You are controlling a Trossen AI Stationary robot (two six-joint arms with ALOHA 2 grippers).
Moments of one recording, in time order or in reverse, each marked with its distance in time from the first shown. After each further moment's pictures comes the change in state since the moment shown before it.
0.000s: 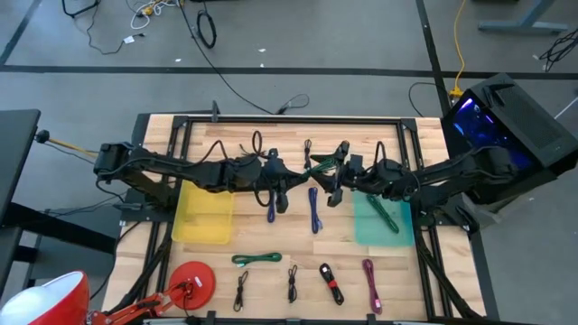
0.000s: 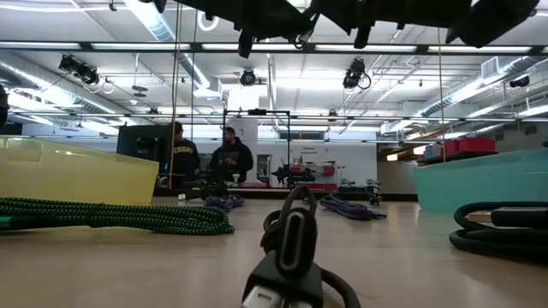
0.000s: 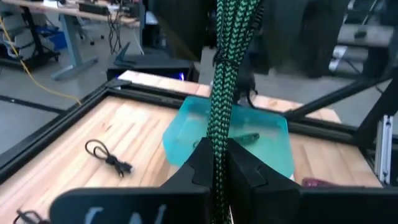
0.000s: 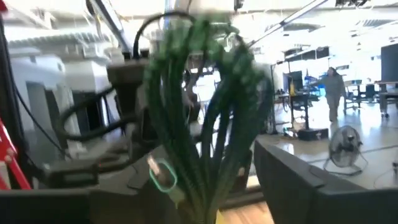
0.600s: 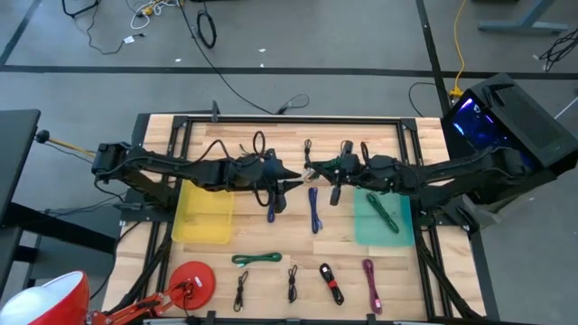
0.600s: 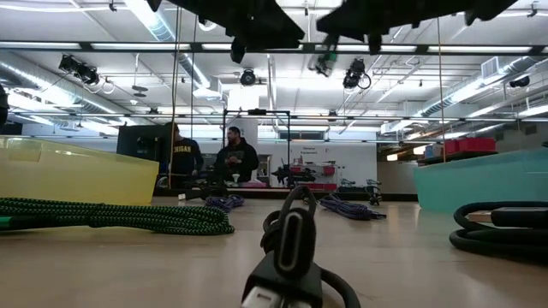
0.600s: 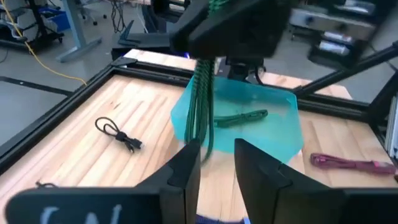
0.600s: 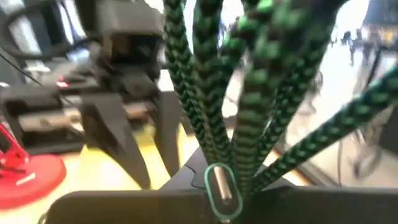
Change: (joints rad) left arm 0.000 -0.032 0.001 -0.145 0.000 0.000; right arm -0.001 -0.168 0.079 -0.615 0.086 0.018
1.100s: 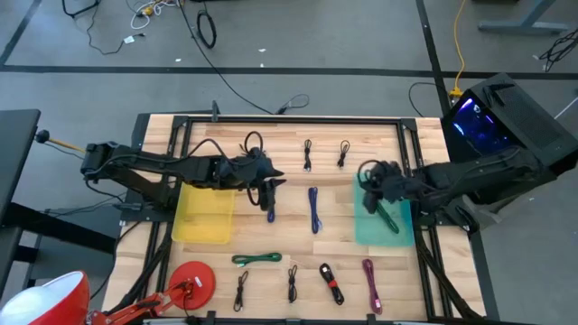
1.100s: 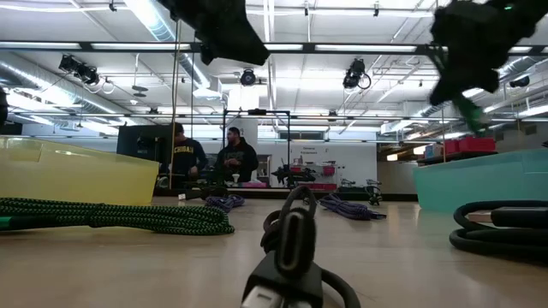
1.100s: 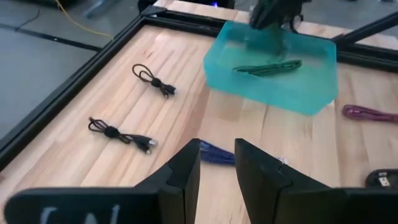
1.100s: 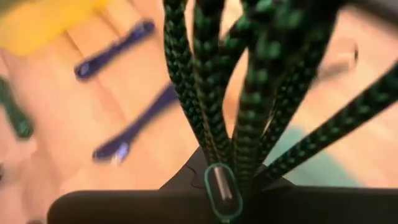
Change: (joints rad) left arm 0.000 -0.106 0.000 -0.319 -0.082 -0.045; right arm 0.185 -0.342 -0.001 -1.191 0.123 0.796
